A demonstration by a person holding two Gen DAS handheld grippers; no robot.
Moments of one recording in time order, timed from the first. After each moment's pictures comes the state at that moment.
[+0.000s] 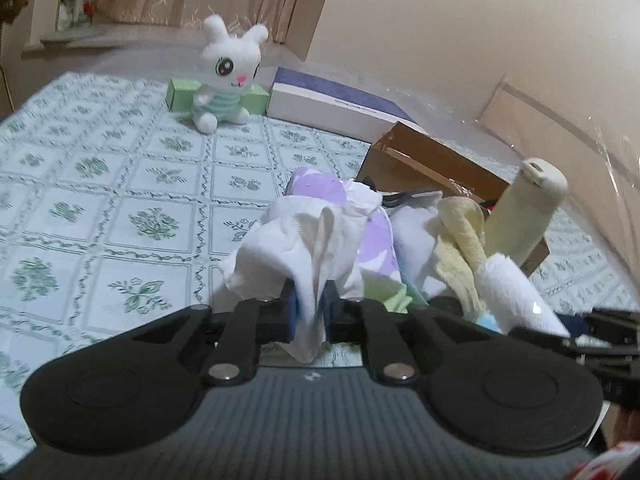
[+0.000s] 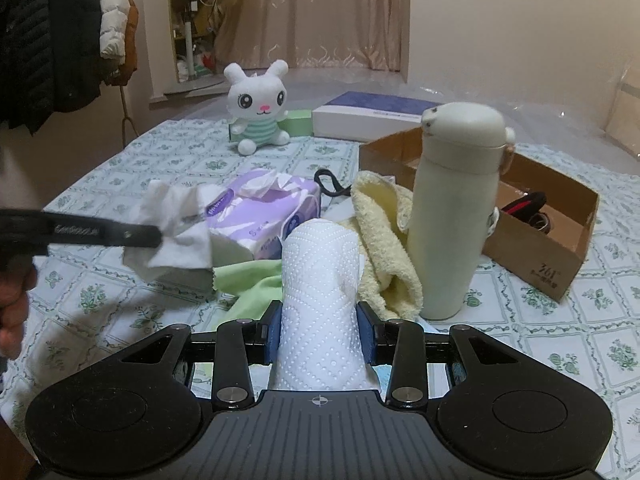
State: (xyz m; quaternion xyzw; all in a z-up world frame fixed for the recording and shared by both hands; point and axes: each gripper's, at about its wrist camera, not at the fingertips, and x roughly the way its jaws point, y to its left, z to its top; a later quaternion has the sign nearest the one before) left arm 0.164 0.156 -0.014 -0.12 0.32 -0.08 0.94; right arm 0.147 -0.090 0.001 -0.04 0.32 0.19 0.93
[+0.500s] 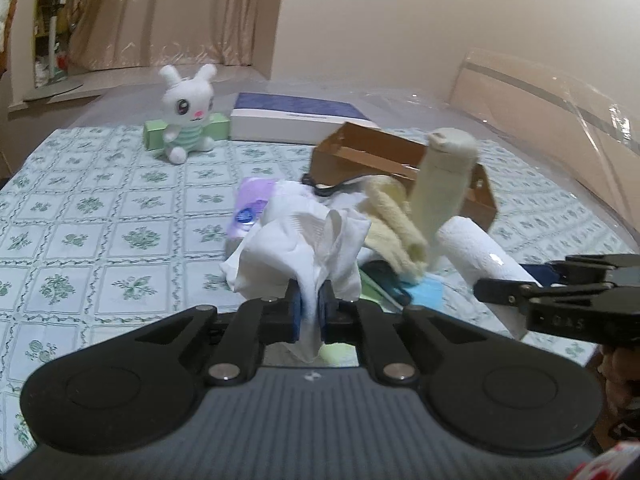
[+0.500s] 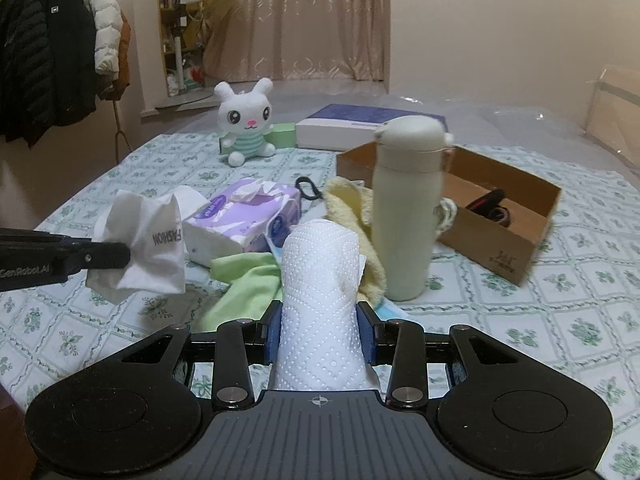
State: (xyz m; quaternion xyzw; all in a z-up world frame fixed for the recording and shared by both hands) left arm 0.089 0.099 0.026 -0.04 0.30 -0.11 0.95; right arm 0.104 -0.121 0.021 -0.03 0.31 0.17 0.94
